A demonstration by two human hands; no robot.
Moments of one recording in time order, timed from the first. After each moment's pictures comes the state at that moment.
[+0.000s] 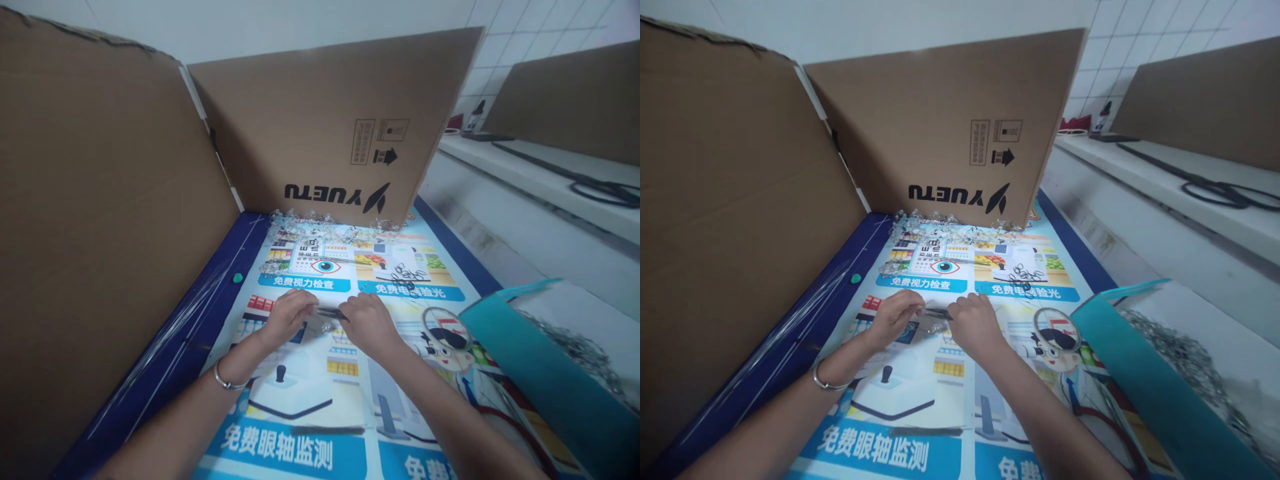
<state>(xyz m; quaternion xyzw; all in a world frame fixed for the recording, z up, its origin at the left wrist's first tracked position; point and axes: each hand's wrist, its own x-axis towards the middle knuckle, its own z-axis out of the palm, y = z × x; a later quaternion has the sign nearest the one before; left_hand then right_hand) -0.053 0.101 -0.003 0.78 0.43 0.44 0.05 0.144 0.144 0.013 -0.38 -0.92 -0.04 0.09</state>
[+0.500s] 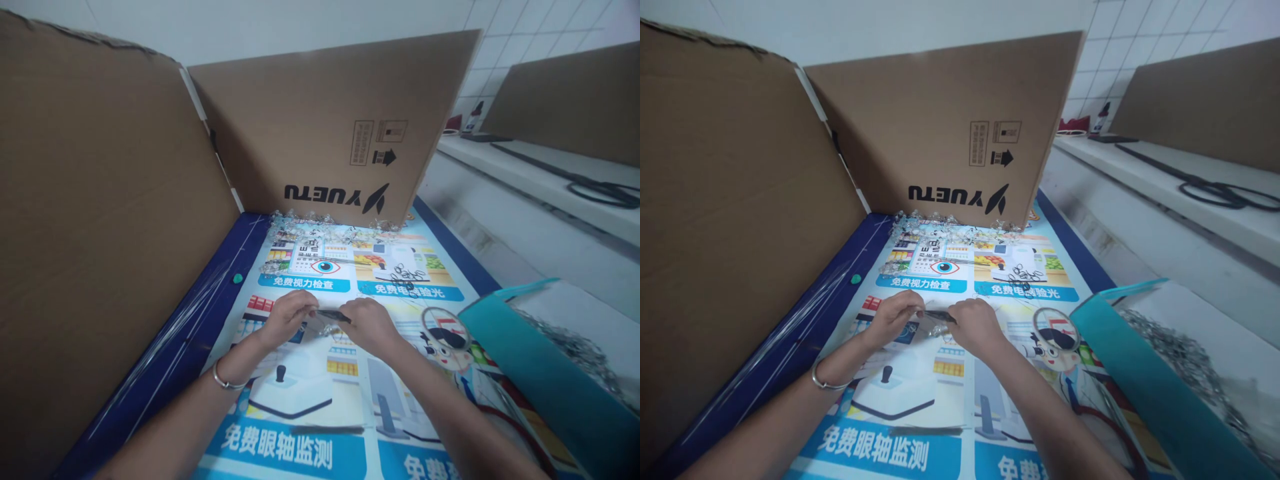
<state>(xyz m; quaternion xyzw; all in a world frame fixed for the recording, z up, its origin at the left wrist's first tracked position) -0.053 0.099 0.002 0.77 0.42 0.46 0.14 0.145 0.148 0.016 -0.38 -0.92 0.03 0.06</state>
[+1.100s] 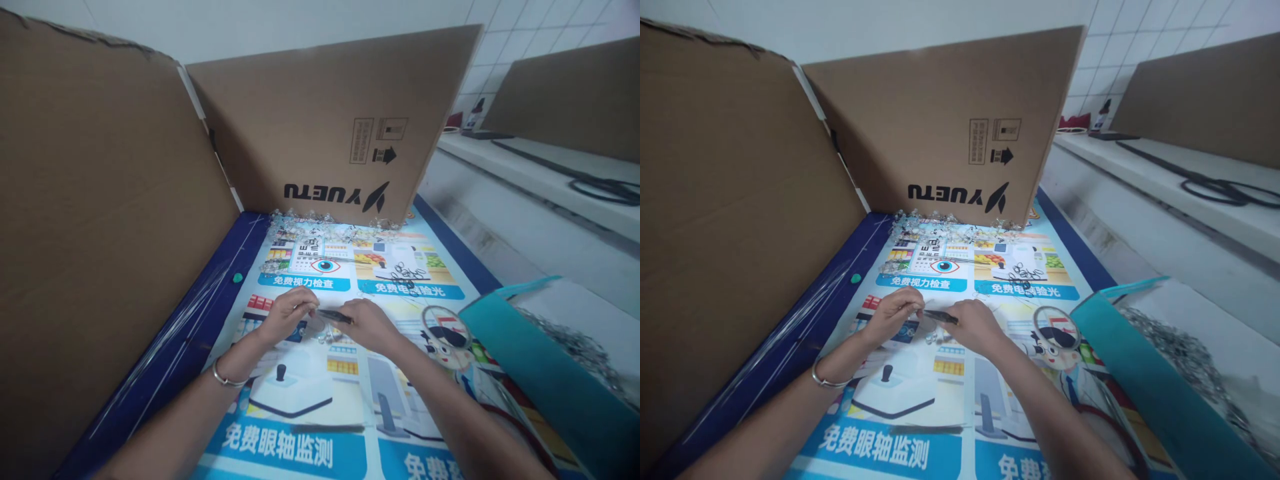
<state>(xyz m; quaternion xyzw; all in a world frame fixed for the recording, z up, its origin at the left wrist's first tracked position) -0.051 0.100 0.006 0.74 0.41 0.49 0.22 0.146 0.155 0.013 -0.34 -0.93 0.15 0.07</state>
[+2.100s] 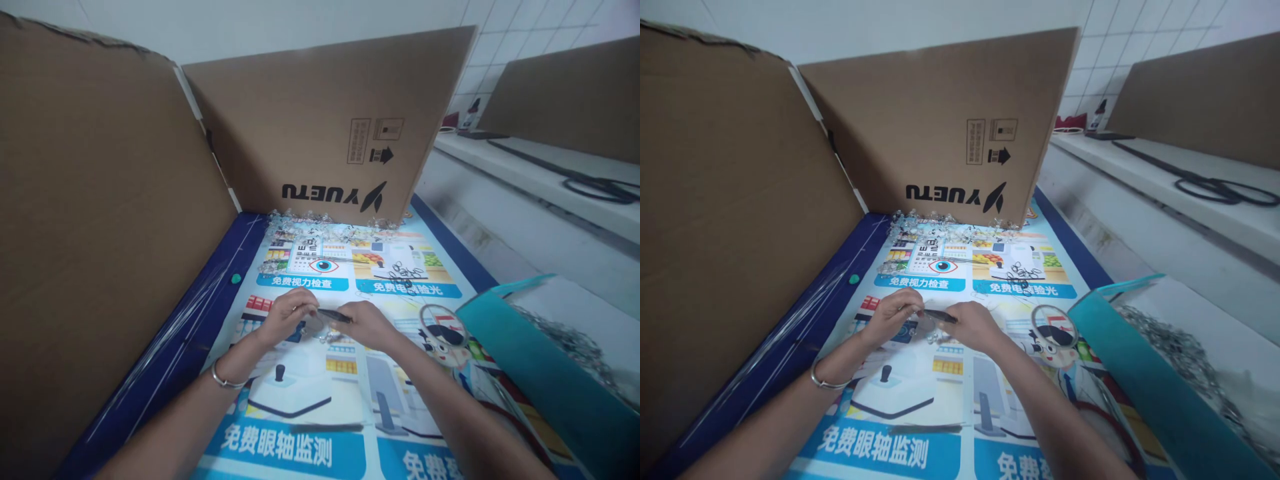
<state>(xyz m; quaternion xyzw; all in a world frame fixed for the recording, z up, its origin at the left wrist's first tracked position) -0.050 0.100 0.006 0.74 0.41 0.48 0.23 0.148 0.156 0.013 -0.37 -0.89 0.25 0.06</state>
